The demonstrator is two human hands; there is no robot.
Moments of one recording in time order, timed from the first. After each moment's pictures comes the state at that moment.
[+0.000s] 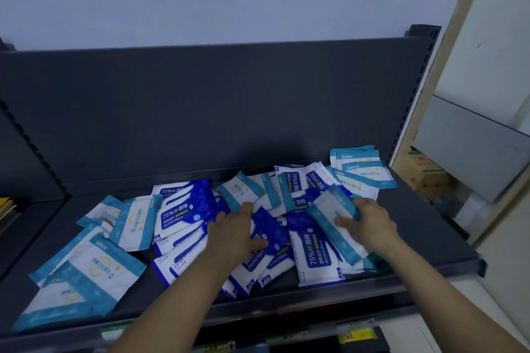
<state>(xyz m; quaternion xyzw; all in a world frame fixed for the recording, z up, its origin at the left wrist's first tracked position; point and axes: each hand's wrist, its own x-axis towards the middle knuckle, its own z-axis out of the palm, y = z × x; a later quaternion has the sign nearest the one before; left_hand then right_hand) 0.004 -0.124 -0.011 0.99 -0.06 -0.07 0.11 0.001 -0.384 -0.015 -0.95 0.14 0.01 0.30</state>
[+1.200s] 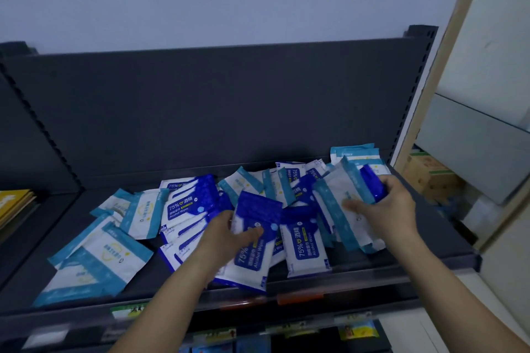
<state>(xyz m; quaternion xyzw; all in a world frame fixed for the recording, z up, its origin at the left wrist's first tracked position) -0.041 -0.112 0.006 0.82 0.05 -0.09 0.57 -0.036 -0.384 0.028 -0.82 0.15 -0.18 0.52</state>
